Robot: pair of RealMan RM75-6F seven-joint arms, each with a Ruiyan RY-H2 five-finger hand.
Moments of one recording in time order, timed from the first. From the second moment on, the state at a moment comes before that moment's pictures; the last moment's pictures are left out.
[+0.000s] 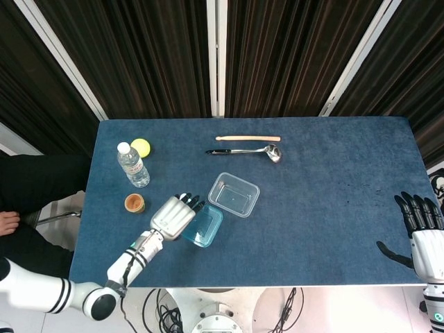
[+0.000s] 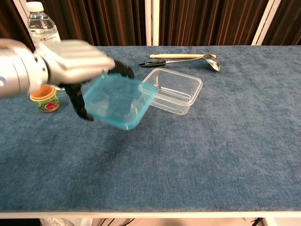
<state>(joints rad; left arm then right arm) -0.99 -1.41 0.01 -1.92 0.87 1.11 0.87 0.03 -1.09 0.06 -1.59 -1.59 1.62 0.02</state>
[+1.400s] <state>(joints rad) -1.61 -1.65 -0.06 -1.37 0.11 0.73 1.01 0.03 -1.08 0.07 -1.61 -1.56 1.58 0.02</state>
